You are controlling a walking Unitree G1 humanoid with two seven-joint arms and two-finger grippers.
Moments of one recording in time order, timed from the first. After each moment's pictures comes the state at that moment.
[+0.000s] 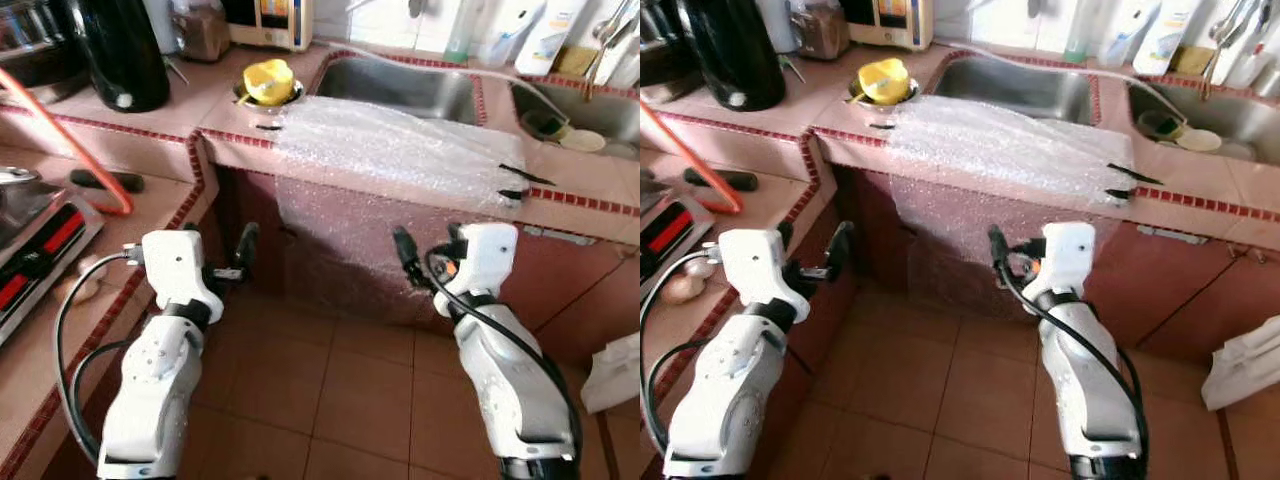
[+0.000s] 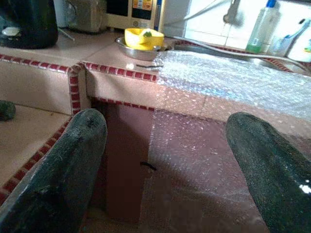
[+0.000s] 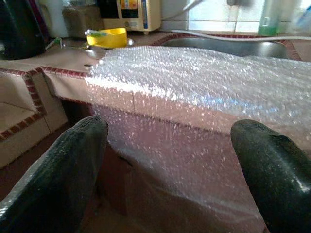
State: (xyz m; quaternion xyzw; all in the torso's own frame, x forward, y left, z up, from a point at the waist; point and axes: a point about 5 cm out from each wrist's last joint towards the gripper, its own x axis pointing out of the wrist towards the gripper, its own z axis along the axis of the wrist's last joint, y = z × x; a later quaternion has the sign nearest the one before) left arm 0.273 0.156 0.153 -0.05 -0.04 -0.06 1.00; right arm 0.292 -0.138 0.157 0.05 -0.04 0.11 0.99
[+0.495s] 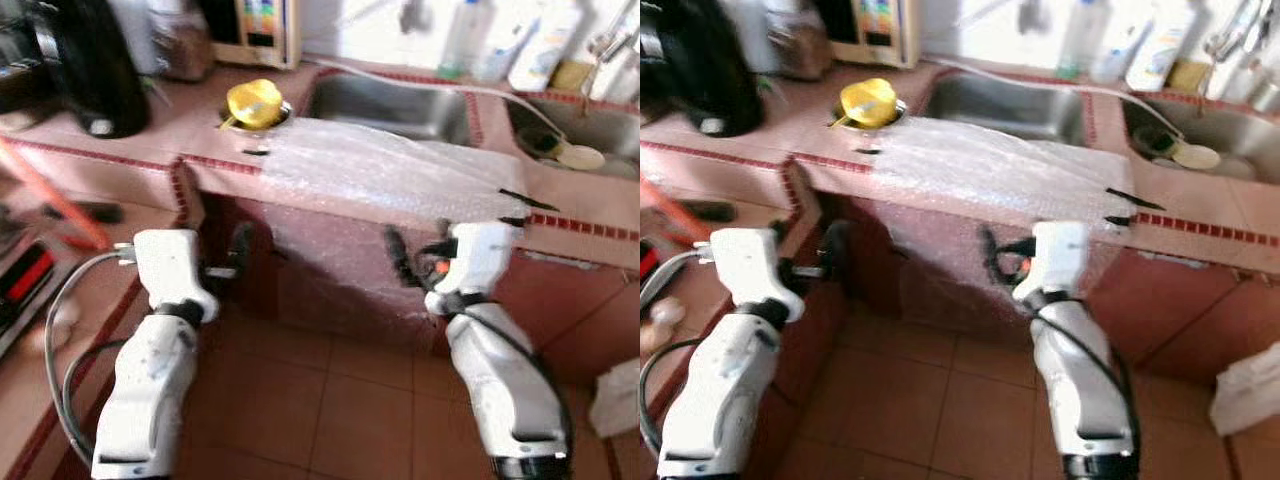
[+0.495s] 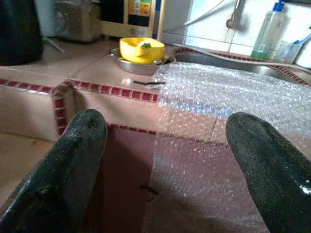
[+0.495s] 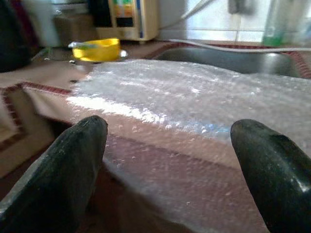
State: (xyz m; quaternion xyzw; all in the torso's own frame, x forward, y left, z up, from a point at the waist) left arm 0.274 0.157 0.153 -0.05 -0.04 -0.06 1.00; right arm 0.292 -0.134 0.156 0.05 -0.04 0.12 0.99
